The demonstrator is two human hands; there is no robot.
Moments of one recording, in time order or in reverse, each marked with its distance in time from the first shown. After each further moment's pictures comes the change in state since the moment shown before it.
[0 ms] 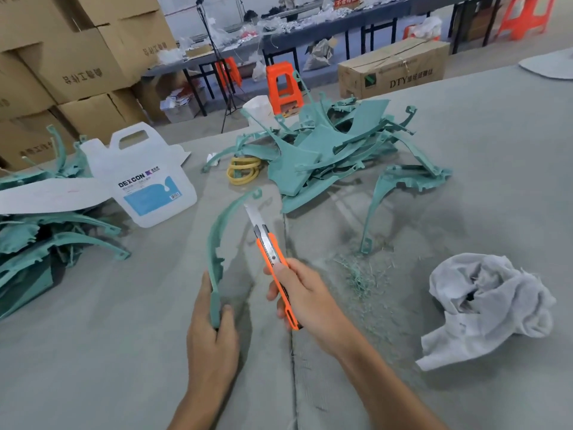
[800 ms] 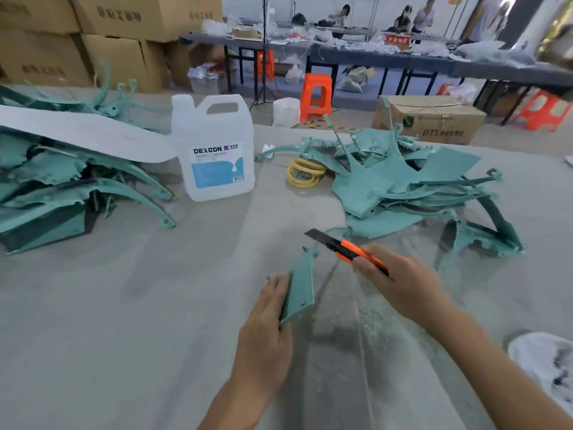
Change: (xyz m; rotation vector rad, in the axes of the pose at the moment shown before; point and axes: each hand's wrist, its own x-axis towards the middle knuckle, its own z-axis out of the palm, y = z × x) left_hand 0.031 -0.016 -0.032 0.063 -0.268 0.093; right_hand 0.062 -0.051 -0.022 -1.422 0.058 -0.238
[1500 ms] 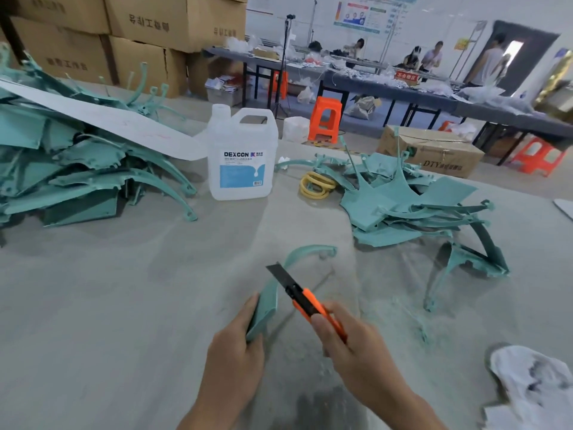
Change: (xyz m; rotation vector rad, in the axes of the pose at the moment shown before) left_hand -0.053 -0.018 -0.045 -0.149 0.109 -0.206; right_hand -0.088 -0.091 0.039 0.370 -0.047 -0.057
